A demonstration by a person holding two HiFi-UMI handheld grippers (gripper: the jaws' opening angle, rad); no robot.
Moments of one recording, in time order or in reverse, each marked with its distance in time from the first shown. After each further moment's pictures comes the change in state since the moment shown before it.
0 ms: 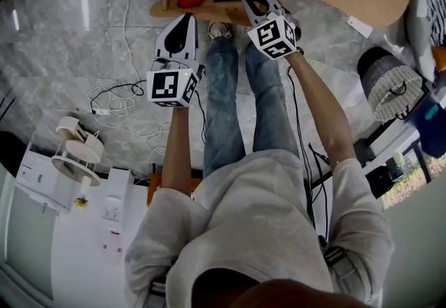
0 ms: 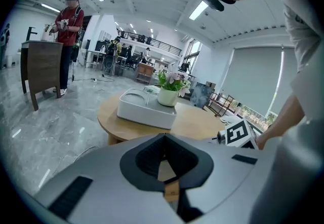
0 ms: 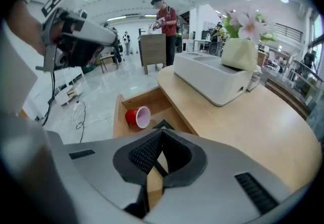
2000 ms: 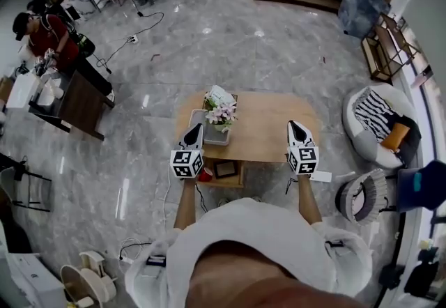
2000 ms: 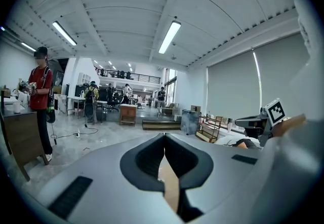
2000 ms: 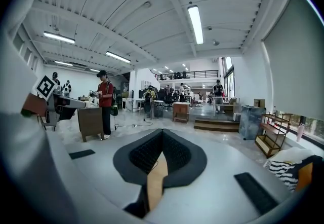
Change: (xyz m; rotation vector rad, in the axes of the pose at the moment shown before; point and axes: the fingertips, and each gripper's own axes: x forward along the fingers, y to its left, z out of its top) left arm -0.140 -0.190 0.394 0.275 -0.347 -0.078; right arm -0.579 -0.179 0.195 0.321 -0.621 -0.661
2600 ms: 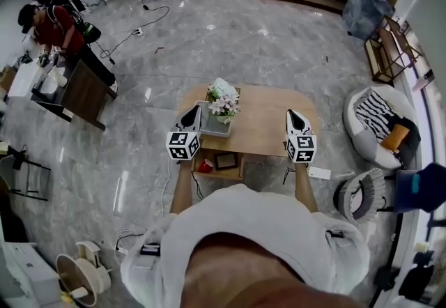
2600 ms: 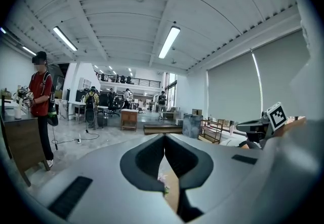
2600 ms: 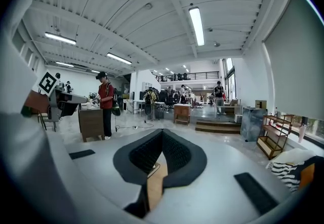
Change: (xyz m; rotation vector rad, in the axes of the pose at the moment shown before) left arm -0.012 0.015 0.029 0.025 -0.051 0.011; right arm 0.001 0.015 0.012 -0.007 -0.028 0.007
